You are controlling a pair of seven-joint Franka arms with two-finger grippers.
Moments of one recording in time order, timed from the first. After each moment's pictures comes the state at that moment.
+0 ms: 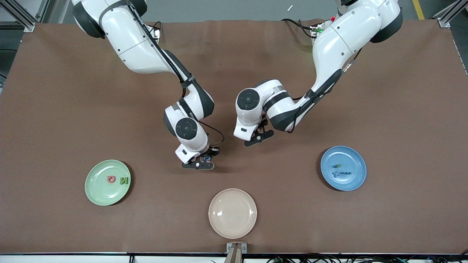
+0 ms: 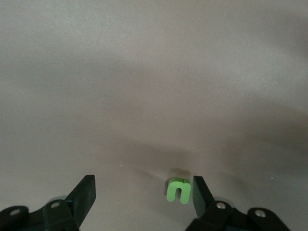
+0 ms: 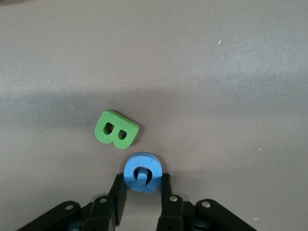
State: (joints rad) left arm -0.22 0.86 -0.68 -1.54 0.60 2.09 -1.45; right arm 0.52 0.83 0.06 -1.49 -0.01 2.34 0.61
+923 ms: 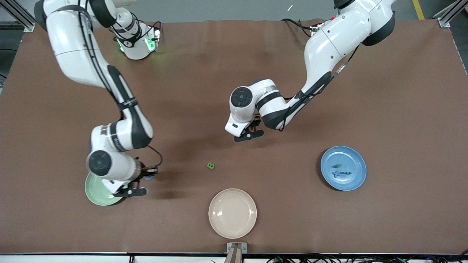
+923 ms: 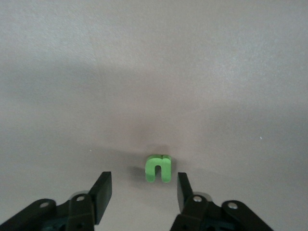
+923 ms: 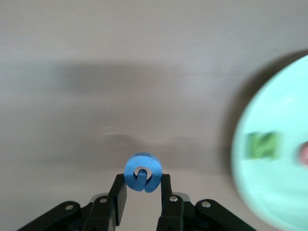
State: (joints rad) left arm -0.26 0.90 -0.68 -1.54 0.60 2.15 -1.35; right arm 0.14 0.78 0.04 -1.38 -0.01 2.09 0.07
